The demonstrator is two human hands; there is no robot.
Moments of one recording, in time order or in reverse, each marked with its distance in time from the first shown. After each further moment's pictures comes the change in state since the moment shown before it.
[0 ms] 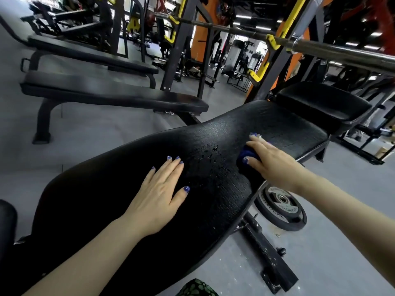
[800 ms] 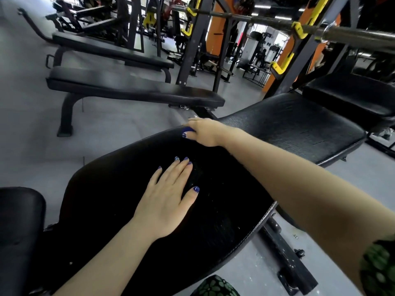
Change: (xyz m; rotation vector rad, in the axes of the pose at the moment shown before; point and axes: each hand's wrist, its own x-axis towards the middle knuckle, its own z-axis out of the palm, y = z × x) left_hand -0.016 -0.020 0.002 0.082 -0.014 -0.077; right_hand 0.183 -0.105 0.067 -0.010 -0.273 -0.237
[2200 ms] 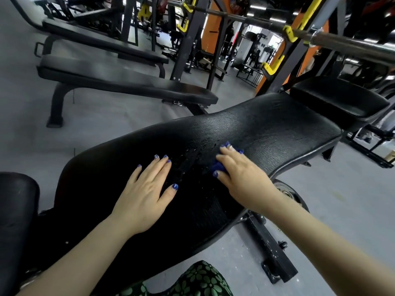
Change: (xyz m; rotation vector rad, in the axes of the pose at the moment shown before) left_hand -0.031 -0.014 -0.001 -0.018 0.023 -0.037; right_hand -0.192 -0.024 0.041 0.010 0.341 0.084
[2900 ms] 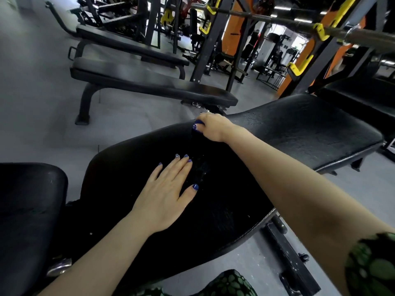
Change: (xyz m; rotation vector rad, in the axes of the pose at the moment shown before) left_hand -0.001 -0.002 -0.001 0.008 -0.018 -0.019; right_hand 0.191 -0.017 0.032 0.007 -0.286 -0.004
